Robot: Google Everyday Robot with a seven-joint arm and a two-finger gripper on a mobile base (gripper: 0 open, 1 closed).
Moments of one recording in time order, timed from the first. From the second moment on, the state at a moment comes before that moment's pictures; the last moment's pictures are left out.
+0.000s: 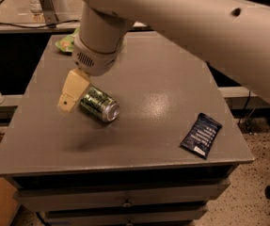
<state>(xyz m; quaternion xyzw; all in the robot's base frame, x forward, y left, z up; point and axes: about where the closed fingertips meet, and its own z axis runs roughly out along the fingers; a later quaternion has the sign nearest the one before) 0.516 0.107 0.896 -0.54 0.82 0.12 0.16</state>
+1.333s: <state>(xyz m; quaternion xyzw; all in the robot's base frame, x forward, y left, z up) 0.532 0.130 0.832 -0.49 0.86 0.08 0.11</state>
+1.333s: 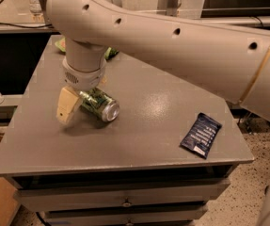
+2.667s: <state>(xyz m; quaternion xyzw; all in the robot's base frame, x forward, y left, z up) 0.532 0.072 0.883 -0.45 0.87 0.09 0.18</state>
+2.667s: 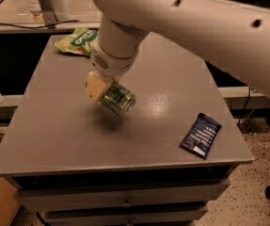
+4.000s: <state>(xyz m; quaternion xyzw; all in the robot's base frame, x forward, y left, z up) 0.621 0.036 0.969 -0.47 0.72 0.28 0.42</state>
